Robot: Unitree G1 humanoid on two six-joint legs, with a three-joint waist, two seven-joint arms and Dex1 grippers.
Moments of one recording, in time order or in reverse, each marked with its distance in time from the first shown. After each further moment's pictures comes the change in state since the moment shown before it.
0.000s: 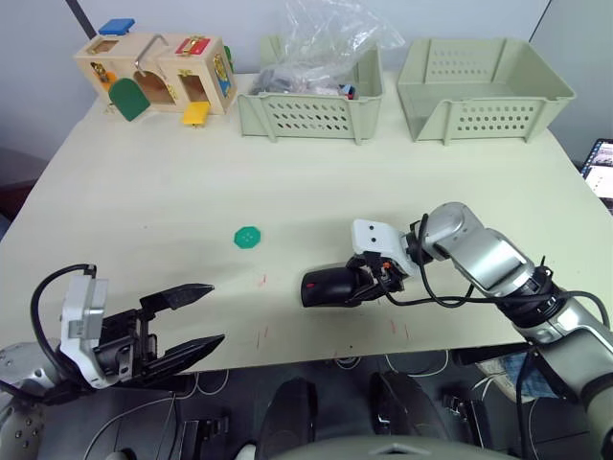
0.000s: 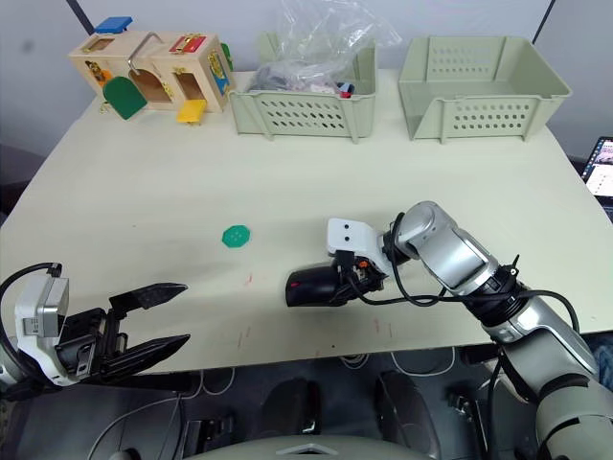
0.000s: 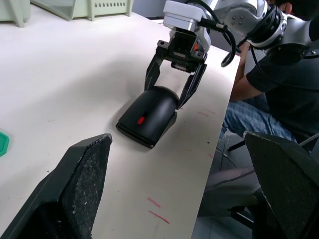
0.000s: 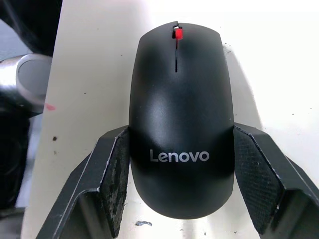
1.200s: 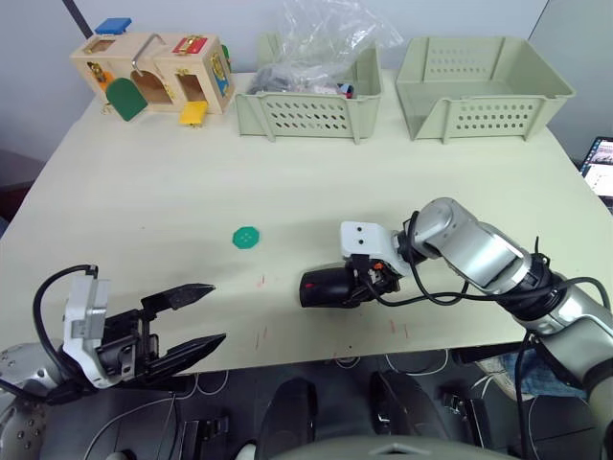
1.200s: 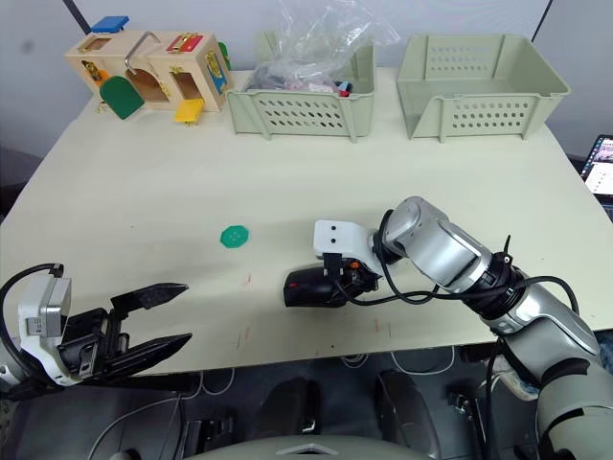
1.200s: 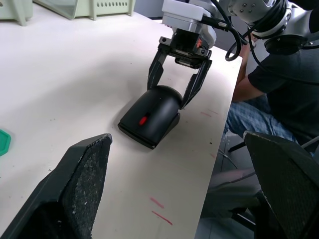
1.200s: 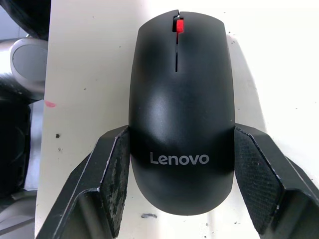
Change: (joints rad) left arm 0.000 -0.006 -0.006 -0.001 0.003 0.000 0.013; right arm -0.096 -0.020 0.103 -0.084 0.025 0.162 -0.067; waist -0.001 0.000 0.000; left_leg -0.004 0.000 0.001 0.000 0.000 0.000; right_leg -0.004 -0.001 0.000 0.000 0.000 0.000
